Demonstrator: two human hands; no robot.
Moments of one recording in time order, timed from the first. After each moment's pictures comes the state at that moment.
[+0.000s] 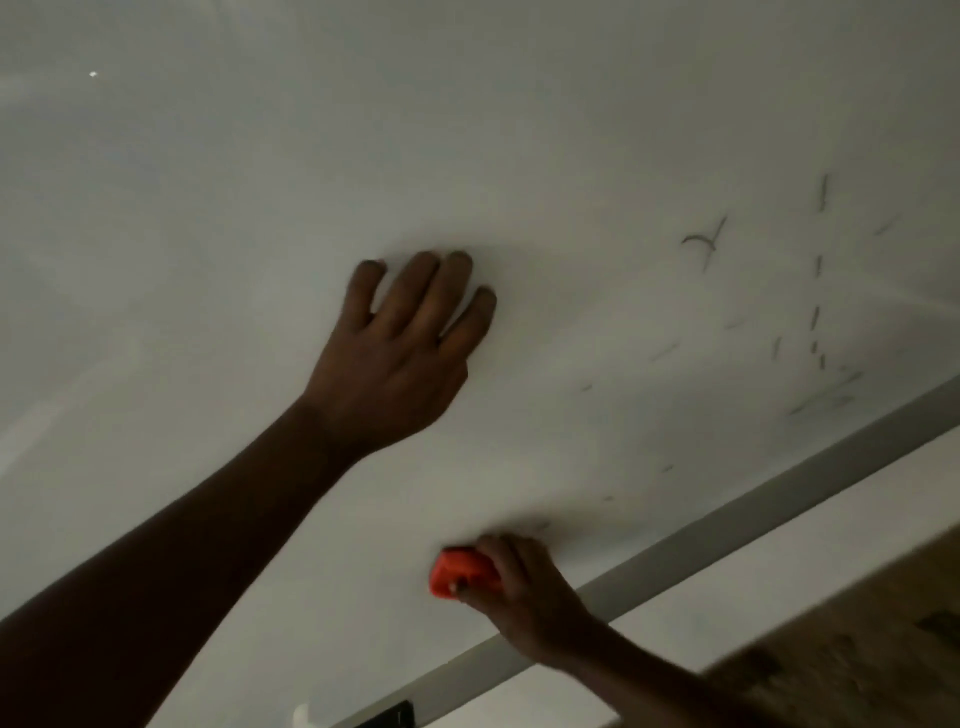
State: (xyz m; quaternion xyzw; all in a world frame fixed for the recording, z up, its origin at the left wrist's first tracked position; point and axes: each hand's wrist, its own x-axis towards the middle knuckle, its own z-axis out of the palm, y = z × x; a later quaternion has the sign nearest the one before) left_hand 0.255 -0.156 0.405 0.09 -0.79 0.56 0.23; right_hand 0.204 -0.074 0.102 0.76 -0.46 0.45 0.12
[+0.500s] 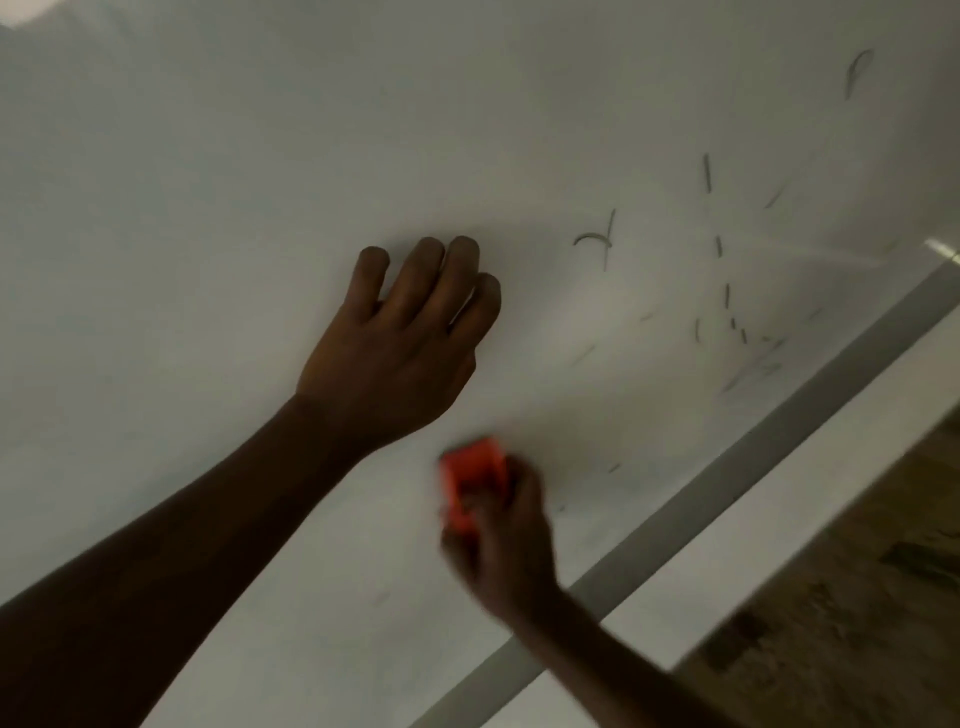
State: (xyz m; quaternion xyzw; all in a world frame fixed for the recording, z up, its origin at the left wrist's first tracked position) left_hand 0.167 -0.167 0.394 0.03 -0.78 0.59 0.20; right_hand 0.158 -0.102 0.156 0.49 -0.59 0.64 0.00
